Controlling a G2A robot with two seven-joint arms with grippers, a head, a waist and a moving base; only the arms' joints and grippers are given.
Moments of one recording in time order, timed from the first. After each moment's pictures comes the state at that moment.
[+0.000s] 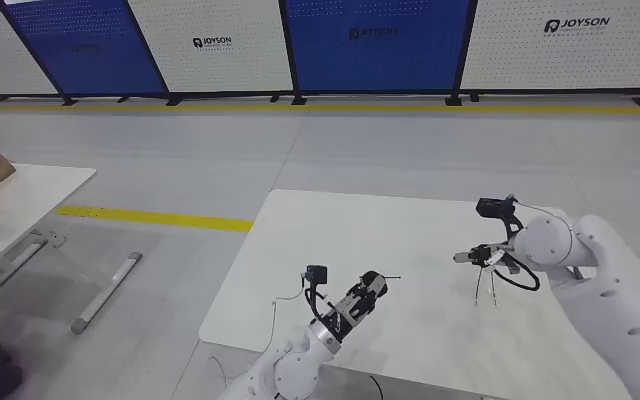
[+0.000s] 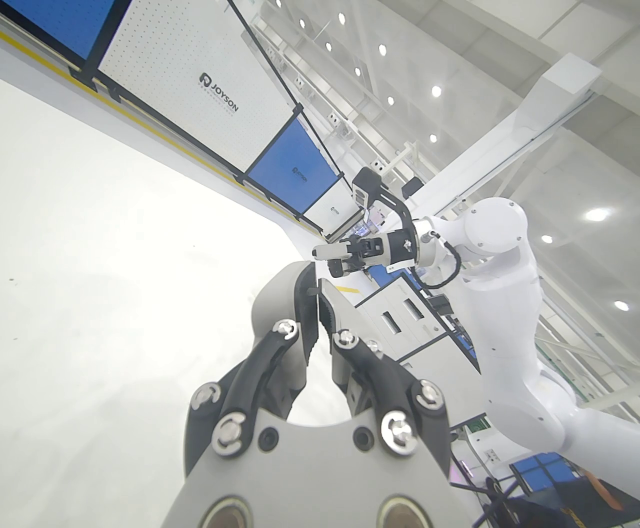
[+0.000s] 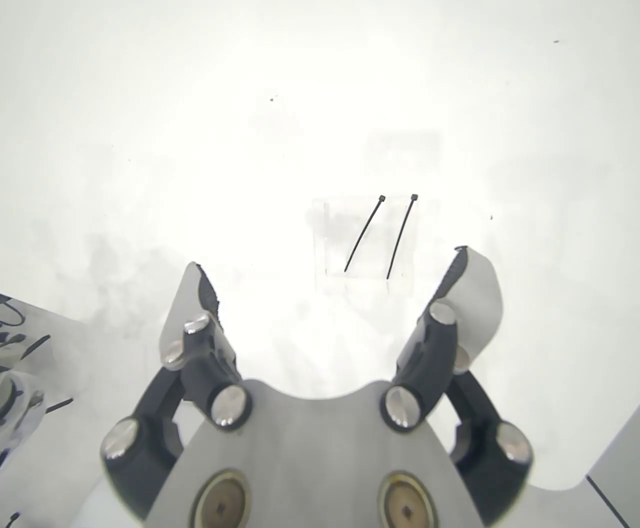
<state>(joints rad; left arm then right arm) 1.60 -1.27 -1.04 -1.69 0.41 -0.30 0.10 -0.71 -1.03 0.90 -1.40 -0.65 0.31 1.37</state>
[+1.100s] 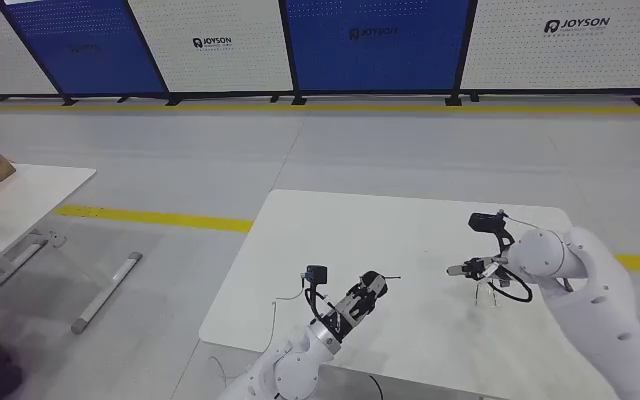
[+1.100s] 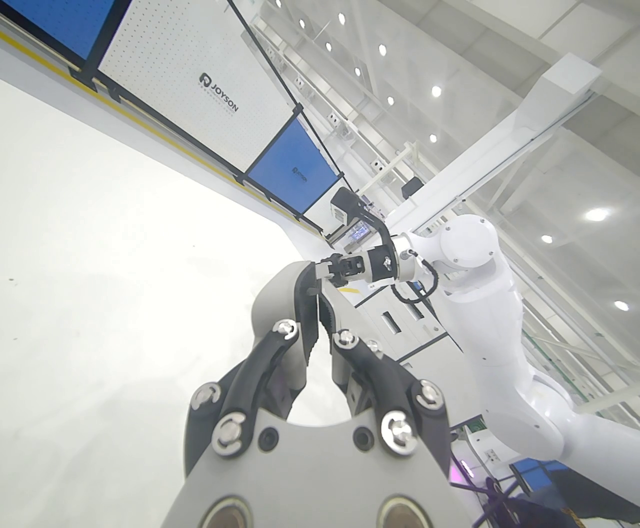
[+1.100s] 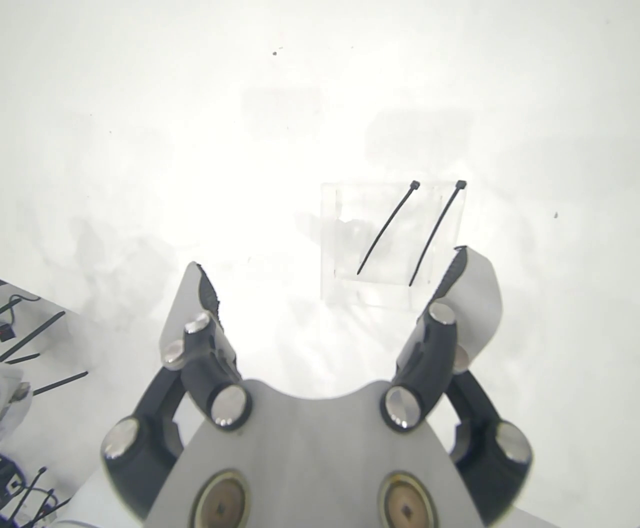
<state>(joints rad) 1.60 -1.27 -1.04 -1.69 0.41 -0.30 0.10 -0.77 -1.04 0.90 -1.35 -0.59 0.26 1.33</state>
